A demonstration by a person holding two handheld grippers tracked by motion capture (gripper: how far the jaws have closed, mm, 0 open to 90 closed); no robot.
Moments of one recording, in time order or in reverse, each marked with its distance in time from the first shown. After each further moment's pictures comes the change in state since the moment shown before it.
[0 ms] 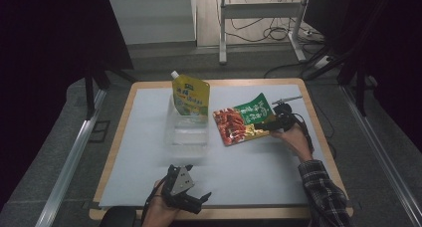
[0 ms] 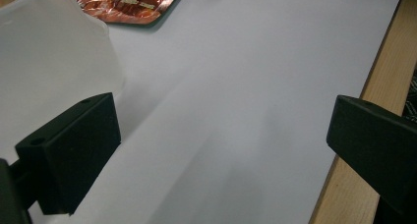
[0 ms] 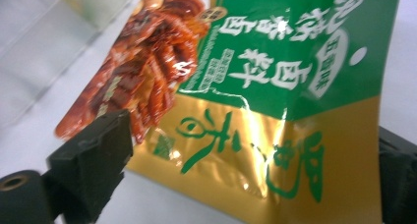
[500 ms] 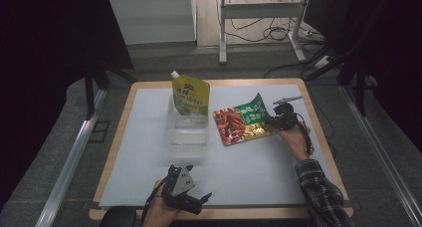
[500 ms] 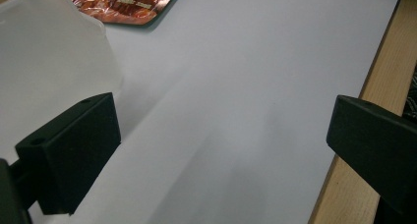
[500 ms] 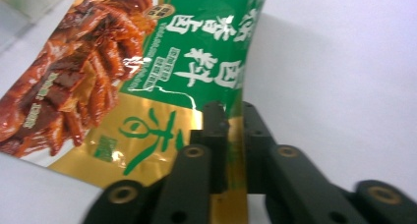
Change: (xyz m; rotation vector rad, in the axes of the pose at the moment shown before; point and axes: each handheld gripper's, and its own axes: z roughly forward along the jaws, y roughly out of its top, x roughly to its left) left arm -0.001 0.000 0.001 0.007 -0.001 0.010; right arm -0.001 -0.001 -0.004 -0.008 -0.175 -0.050
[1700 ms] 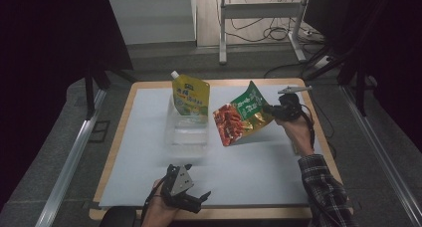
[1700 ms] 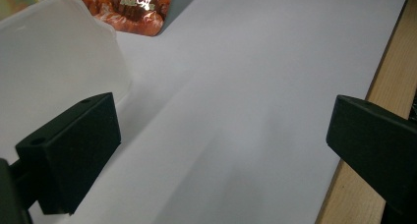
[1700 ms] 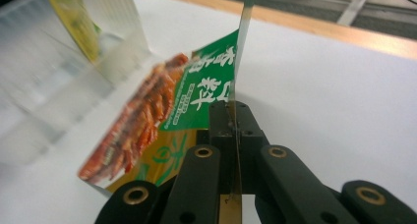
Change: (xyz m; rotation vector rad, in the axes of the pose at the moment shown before) left arm 0.002 0.000 -0.003 -0.011 0.017 0.000; right arm 0.016 0.034 -0.047 -0.177 0.117 -0.036
